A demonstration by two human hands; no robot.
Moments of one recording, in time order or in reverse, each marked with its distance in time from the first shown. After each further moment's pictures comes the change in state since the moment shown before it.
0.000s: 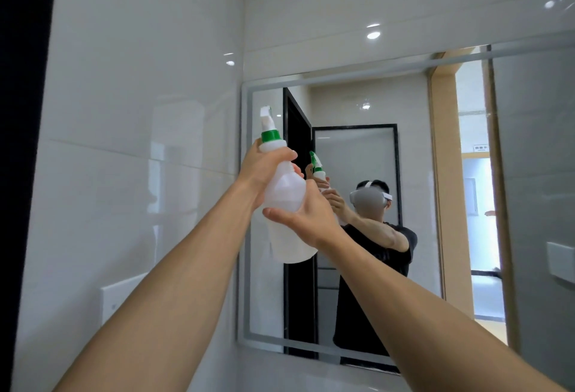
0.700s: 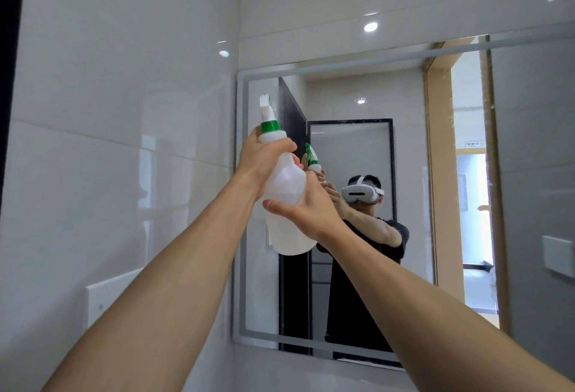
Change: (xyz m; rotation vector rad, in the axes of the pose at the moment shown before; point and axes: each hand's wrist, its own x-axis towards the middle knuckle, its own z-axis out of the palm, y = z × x) left_hand 0.013 -0.013 -0.003 0.075 0.063 0.073; right_hand 0.014 0.017 0.007 -0.004 0.024 -0.007
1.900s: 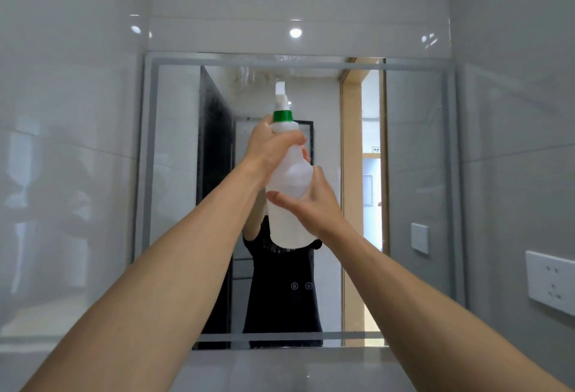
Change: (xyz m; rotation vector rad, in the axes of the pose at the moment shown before) left_hand -0.022 -0.001 0.144 -0.088 -0.286 0.040; right_hand -0.052 0.020 -0.138 -0.185 0.232 0.050
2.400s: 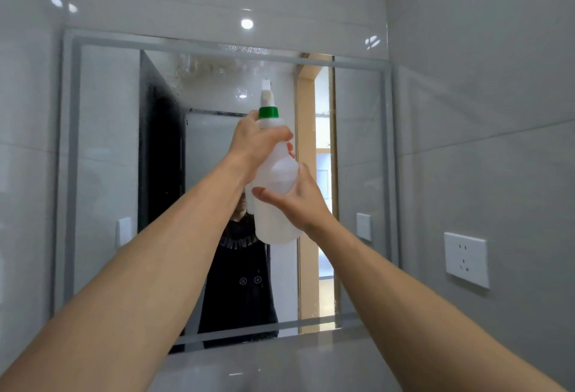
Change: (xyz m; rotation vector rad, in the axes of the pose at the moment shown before) left_hand 0.000 -0.005 0.069 0.026 -0.052 0.029; right_hand -0.014 0.017 -0.066 -0.036 0.049 0.026
